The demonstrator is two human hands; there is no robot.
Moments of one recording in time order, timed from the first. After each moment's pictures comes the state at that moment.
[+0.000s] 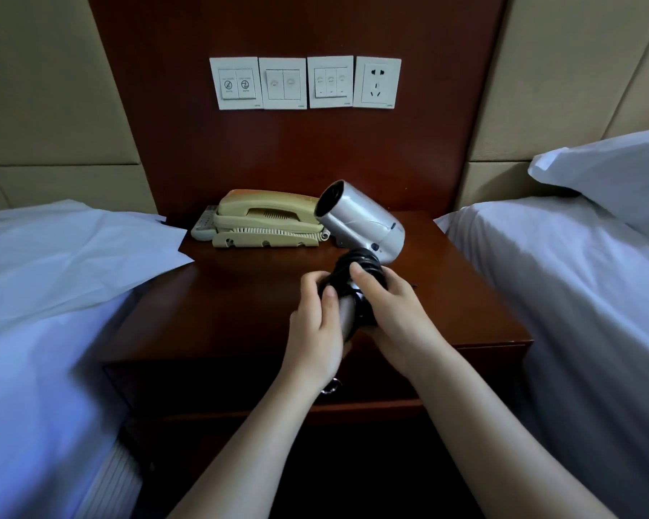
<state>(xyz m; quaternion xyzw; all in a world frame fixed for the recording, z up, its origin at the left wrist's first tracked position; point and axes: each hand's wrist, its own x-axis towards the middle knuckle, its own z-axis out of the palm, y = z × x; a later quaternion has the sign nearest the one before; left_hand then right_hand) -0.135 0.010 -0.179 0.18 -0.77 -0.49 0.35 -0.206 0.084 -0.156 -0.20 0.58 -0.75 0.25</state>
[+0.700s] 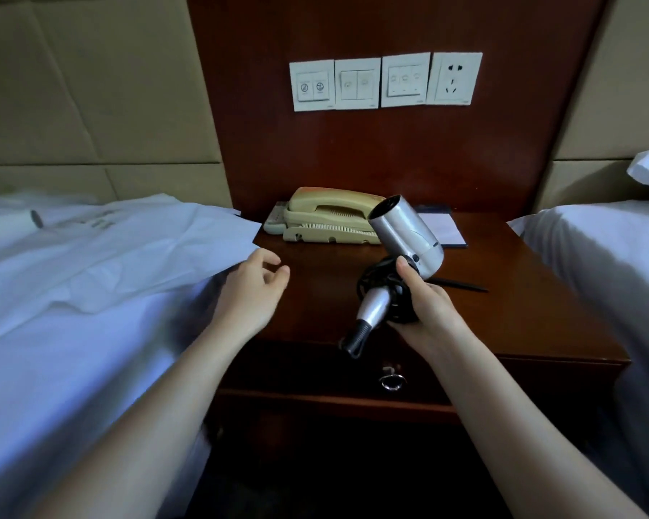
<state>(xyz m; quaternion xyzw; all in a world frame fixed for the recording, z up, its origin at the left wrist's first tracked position) -0.065 -0.129 -0.160 0.35 -0.82 -0.32 0.31 -0.195 0.041 -0.159 -0.10 0.48 -0.80 0.34</state>
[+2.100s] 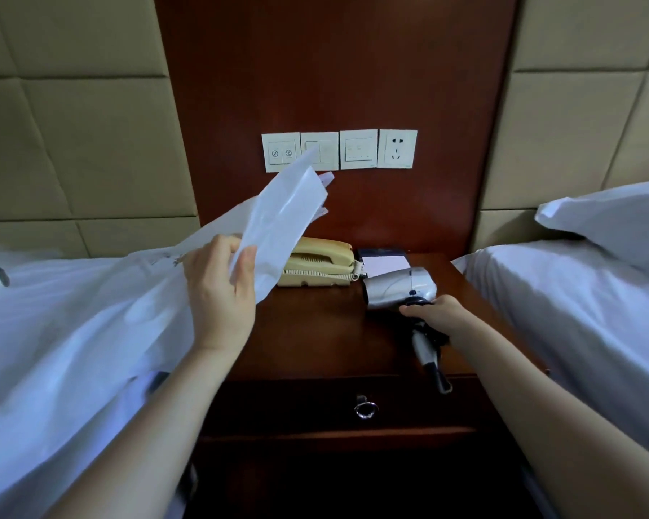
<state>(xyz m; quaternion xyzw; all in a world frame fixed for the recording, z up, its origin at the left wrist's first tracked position) -0.049 -0.097 -0.097 0.11 -0.72 -0.11 0.67 -0.266 0.089 -0.135 -0.12 0.80 -0.55 0.22</state>
